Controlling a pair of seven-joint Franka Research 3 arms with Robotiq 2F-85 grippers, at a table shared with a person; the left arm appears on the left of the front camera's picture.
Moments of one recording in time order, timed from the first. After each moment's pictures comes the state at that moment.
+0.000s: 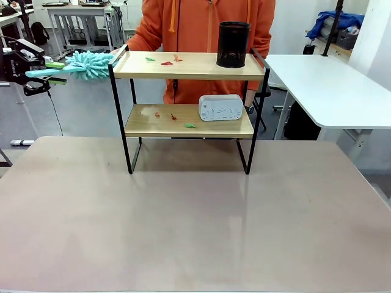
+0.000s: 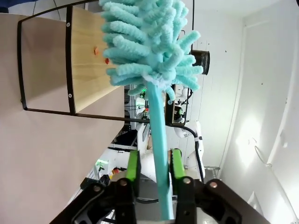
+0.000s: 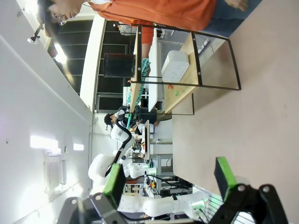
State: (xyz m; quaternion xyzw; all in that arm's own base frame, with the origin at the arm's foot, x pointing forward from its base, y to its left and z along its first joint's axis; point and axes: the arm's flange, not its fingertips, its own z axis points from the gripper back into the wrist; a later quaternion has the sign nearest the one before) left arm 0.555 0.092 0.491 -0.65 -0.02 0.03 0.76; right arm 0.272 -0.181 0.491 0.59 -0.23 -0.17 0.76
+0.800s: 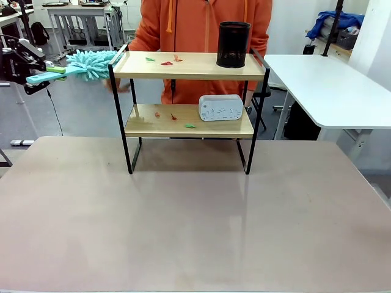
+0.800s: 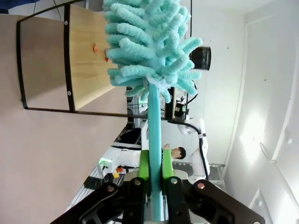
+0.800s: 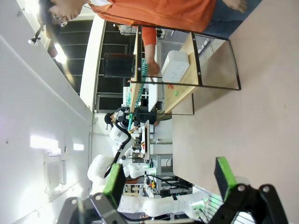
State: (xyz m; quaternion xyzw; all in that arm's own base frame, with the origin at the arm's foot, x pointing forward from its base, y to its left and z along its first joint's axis) left arm 0.546 0.089 0.499 -0.64 -0.03 0.01 0.76; right arm 0.272 -0.181 0.491 0.59 -0.23 -0.17 0.76
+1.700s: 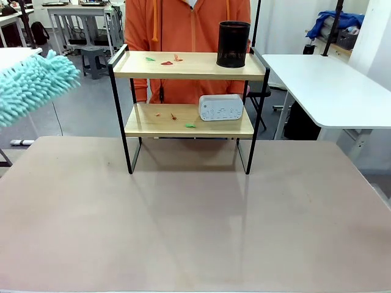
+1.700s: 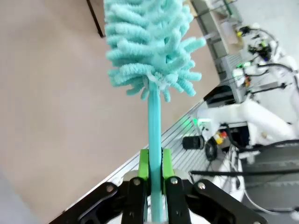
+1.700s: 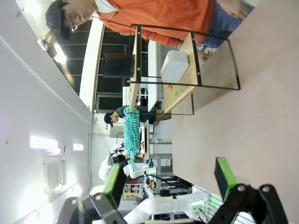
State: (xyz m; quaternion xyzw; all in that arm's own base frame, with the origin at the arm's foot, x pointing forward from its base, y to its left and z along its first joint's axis) left arm 0.263 0.165 0.537 -0.42 -0.17 -0.15 0.88; right arm 0.273 -0.181 0.491 0.59 -0.23 -0.17 0.76
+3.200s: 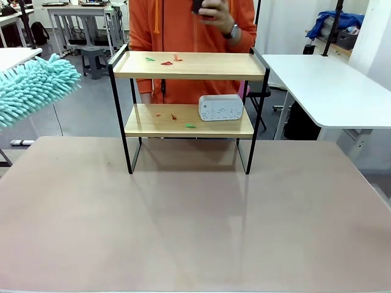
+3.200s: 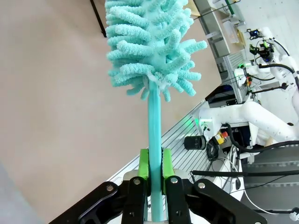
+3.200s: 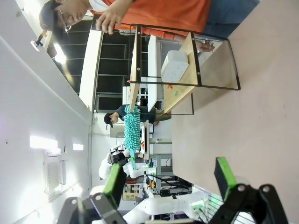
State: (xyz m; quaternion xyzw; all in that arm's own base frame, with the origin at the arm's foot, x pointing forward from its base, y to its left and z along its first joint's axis) left arm 0.277 0.176 0.539 -0.41 -0.17 -0.14 0.88; right arm 0.273 -0.181 0.491 0.59 -0.23 -0.17 0.76
